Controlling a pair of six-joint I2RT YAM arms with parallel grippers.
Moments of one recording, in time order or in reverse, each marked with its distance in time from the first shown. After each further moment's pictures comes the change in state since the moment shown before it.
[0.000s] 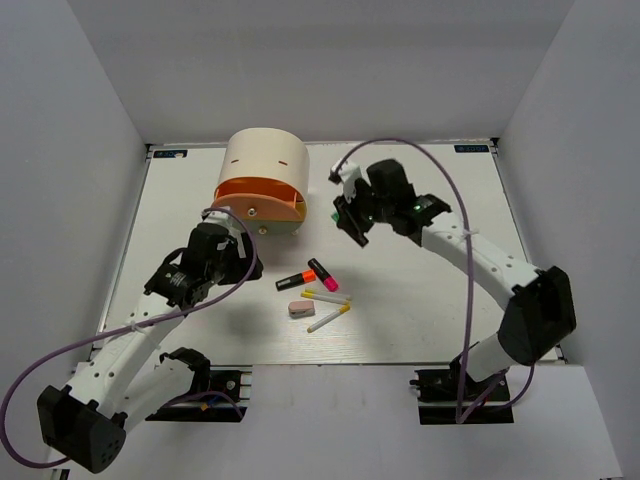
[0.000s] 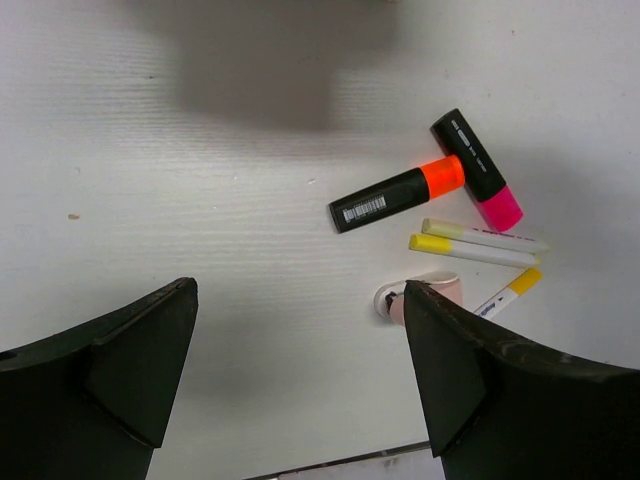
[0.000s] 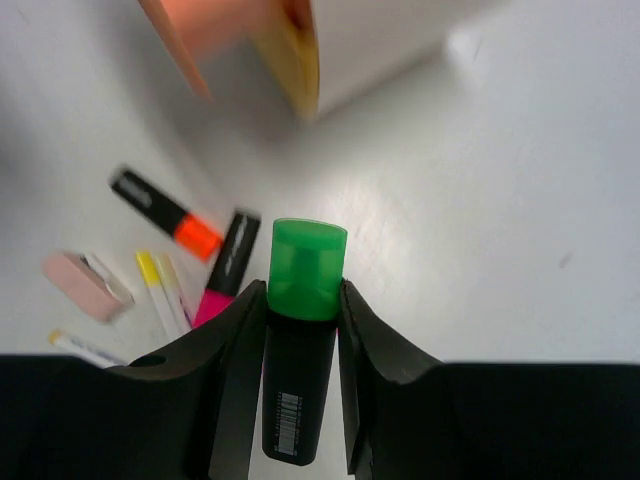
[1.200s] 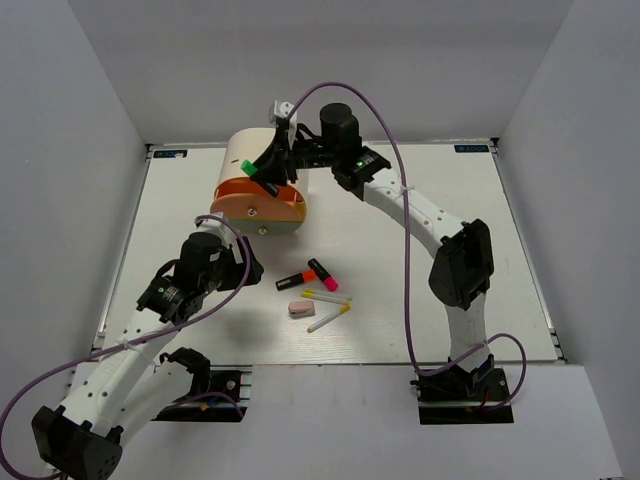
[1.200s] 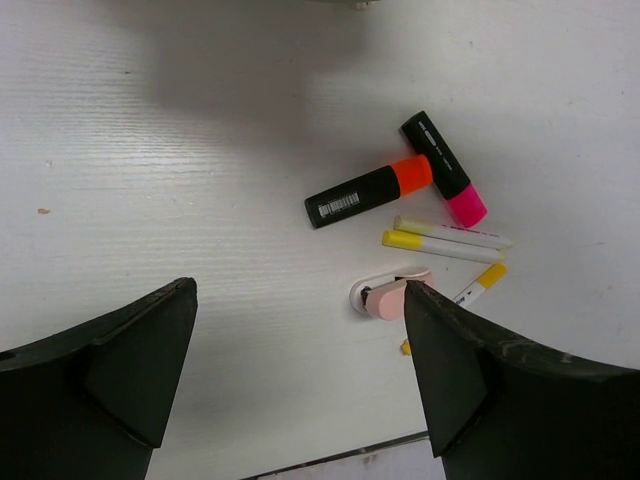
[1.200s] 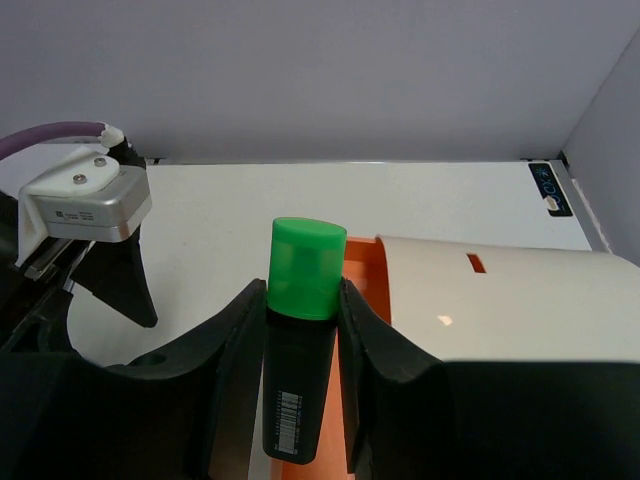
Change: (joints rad) left arm 0.000 -0.110 -0.073 0.035 0.036 -0.047; right arm 0.065 0.496 0.742 0.409 -0.644 0.130
